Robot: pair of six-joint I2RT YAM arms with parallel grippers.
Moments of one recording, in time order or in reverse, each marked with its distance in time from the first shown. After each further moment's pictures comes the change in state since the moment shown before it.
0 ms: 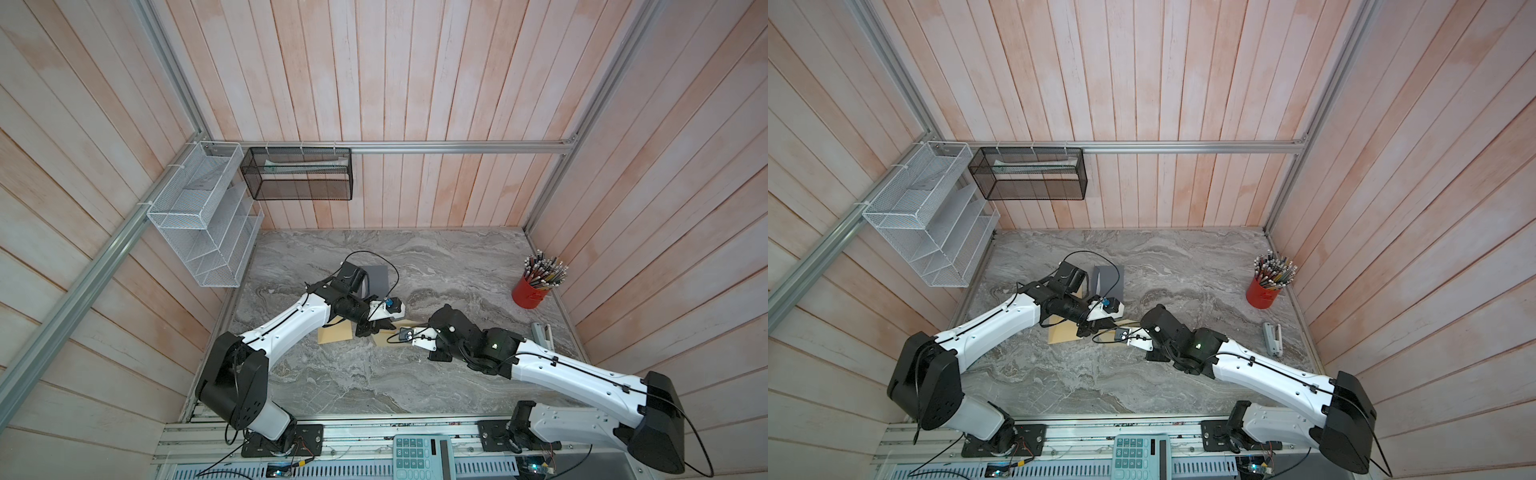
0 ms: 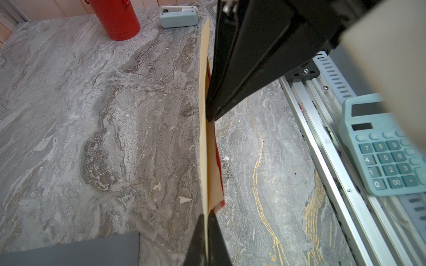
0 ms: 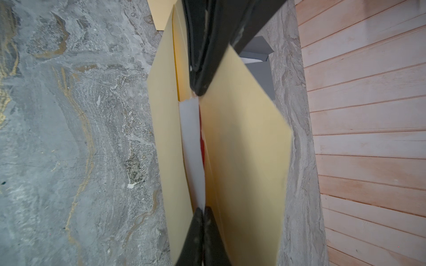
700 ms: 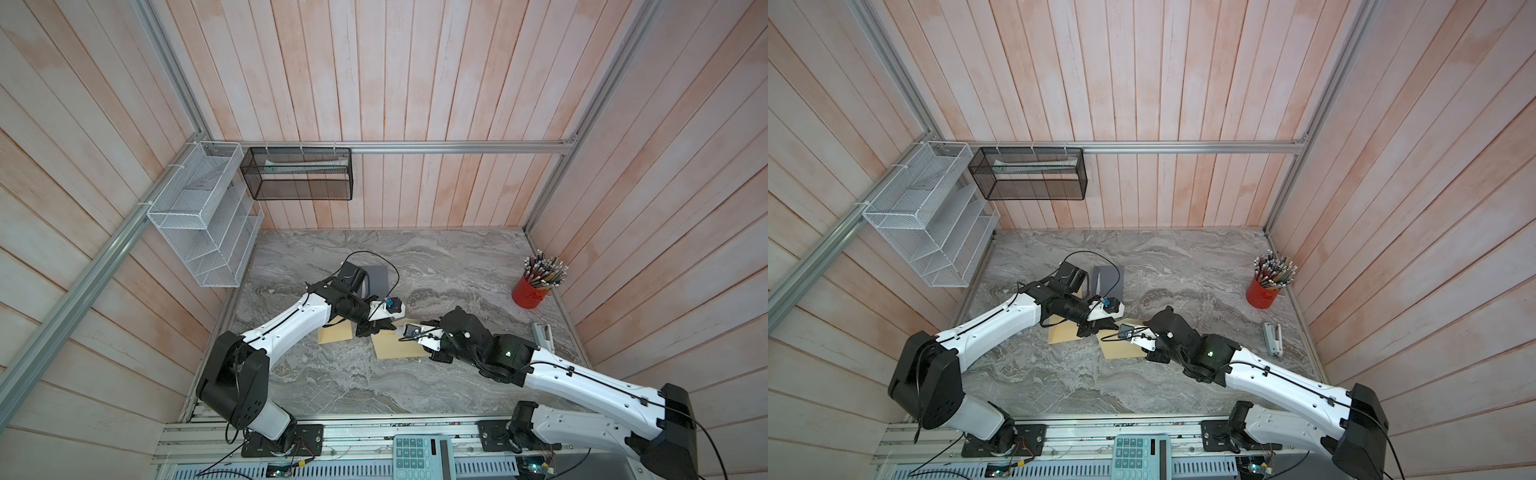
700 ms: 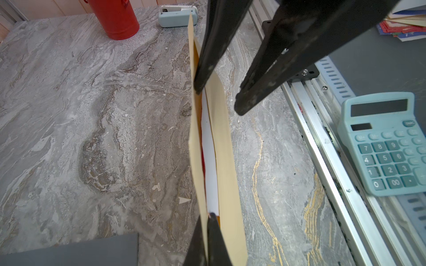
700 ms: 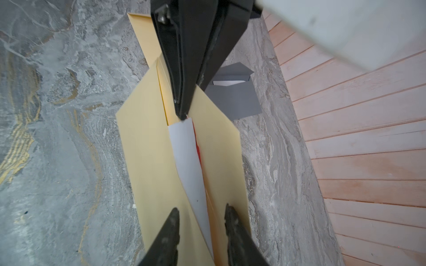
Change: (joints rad) left arm 0.000 0.004 0.003 -0.002 0.001 0.000; right arm 0.011 -0.136 -0.067 0.092 -0.058 0.077
